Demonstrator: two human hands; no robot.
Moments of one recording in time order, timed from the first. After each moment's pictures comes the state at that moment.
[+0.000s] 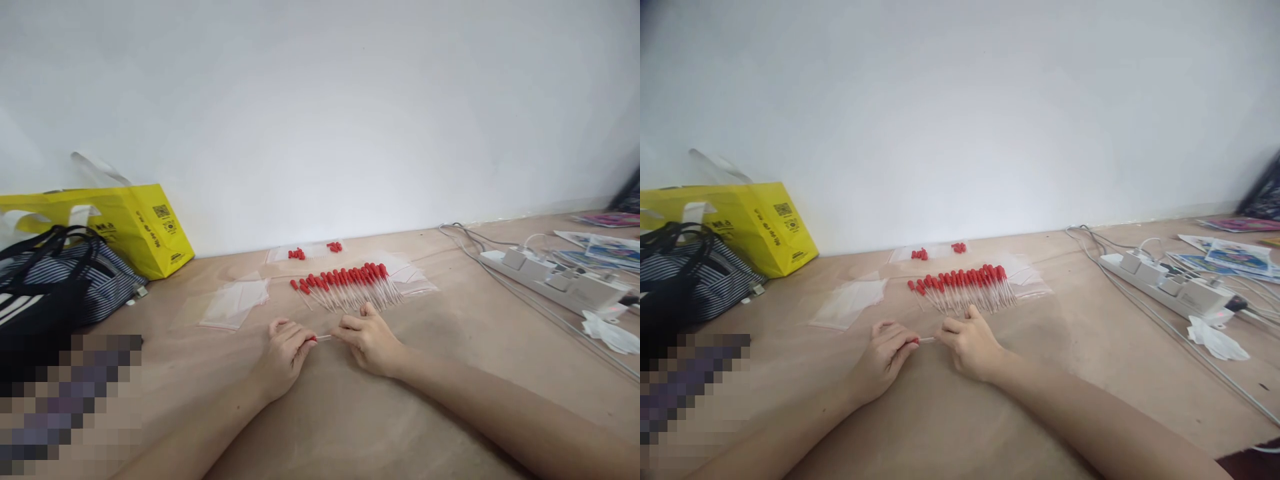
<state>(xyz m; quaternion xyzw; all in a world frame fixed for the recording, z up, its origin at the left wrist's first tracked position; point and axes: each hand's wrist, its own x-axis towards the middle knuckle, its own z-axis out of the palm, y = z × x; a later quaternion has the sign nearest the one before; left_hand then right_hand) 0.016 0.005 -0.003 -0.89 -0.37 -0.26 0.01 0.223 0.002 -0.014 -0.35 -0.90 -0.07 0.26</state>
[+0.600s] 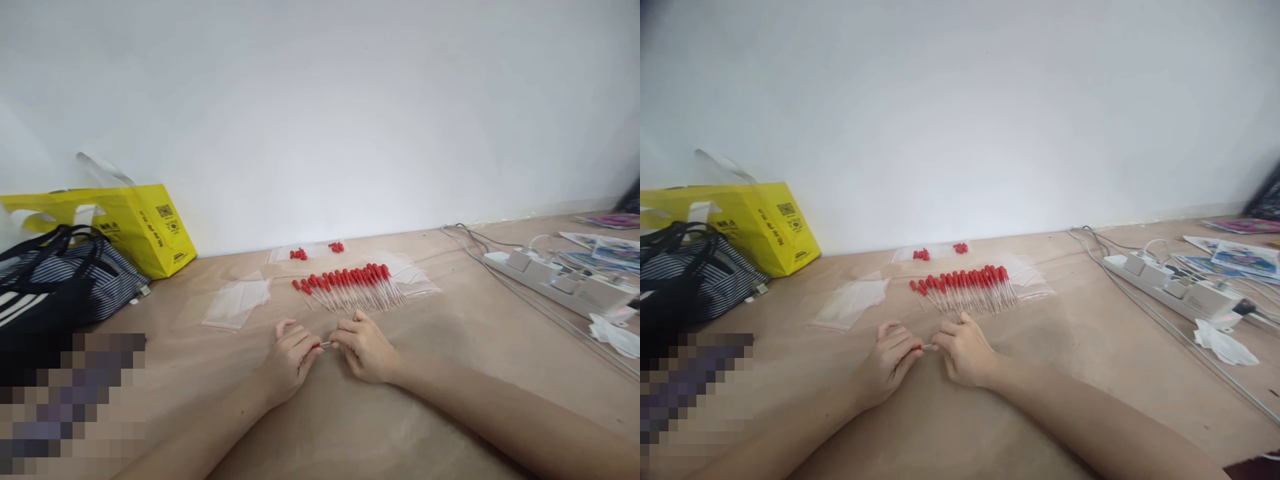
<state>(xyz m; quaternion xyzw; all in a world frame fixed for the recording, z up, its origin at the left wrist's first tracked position) 0.021 0.000 -0.003 -0.91 -0.33 -0.26 0.03 0.209 -0.001 -0.015 -0.34 -0.89 -0.02 0.29</state>
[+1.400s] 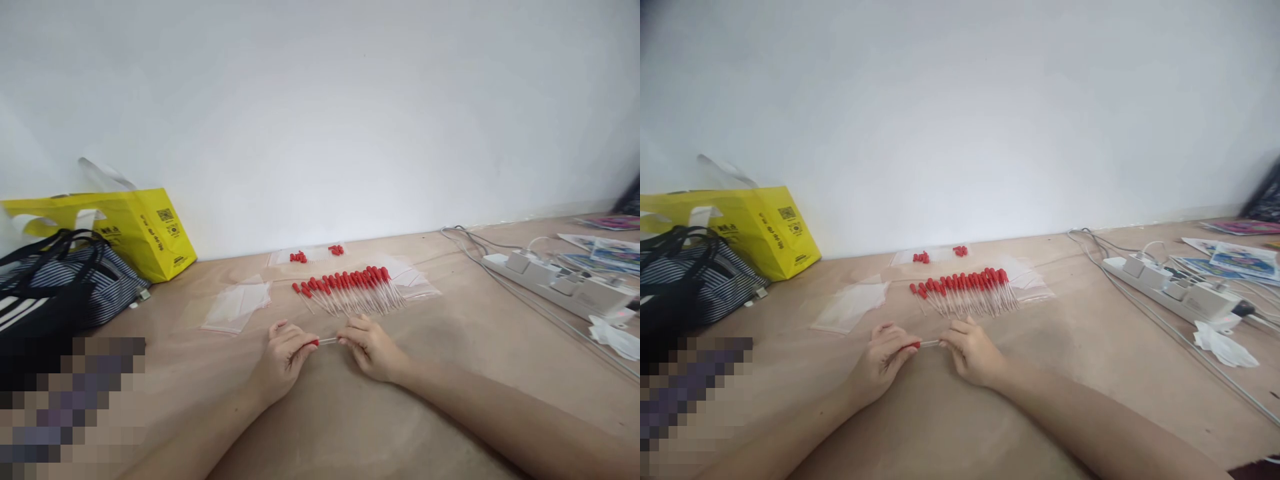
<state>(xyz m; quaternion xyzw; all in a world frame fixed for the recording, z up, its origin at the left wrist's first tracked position) 0.011 0.006 -0.004 -0.88 -0.37 -0.30 -0.03 0.219 0.002 -0.021 -0.33 -0.87 0.04 0.37</state>
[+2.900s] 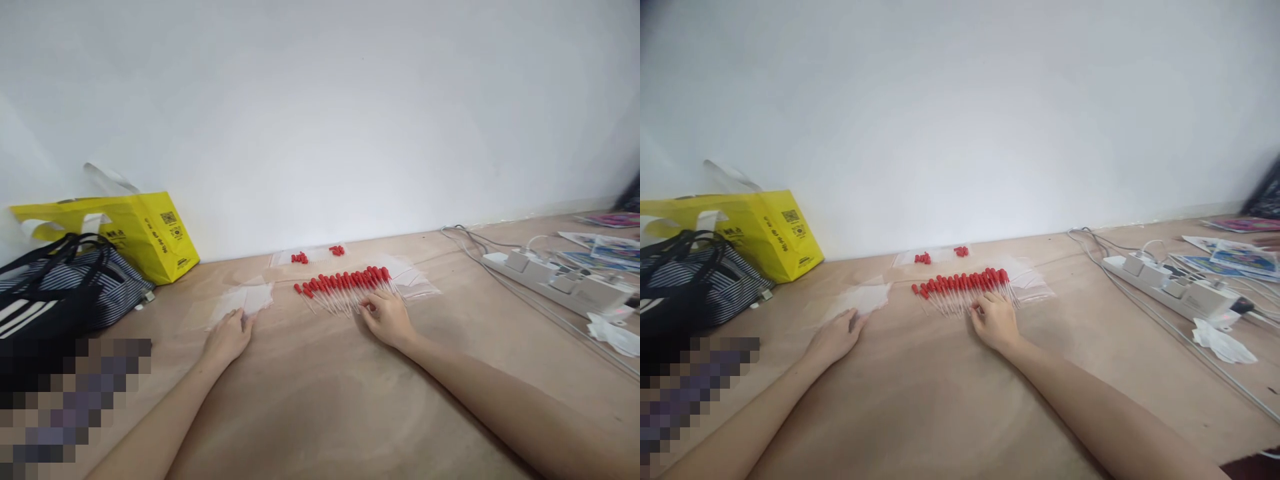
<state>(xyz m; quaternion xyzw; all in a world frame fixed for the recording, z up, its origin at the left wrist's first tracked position) -0.074 0.061 0.005 -0.70 -0.71 -0.06 0.08 0.249 0.037 -0.030 -0.56 -0.74 -0.08 0.37</state>
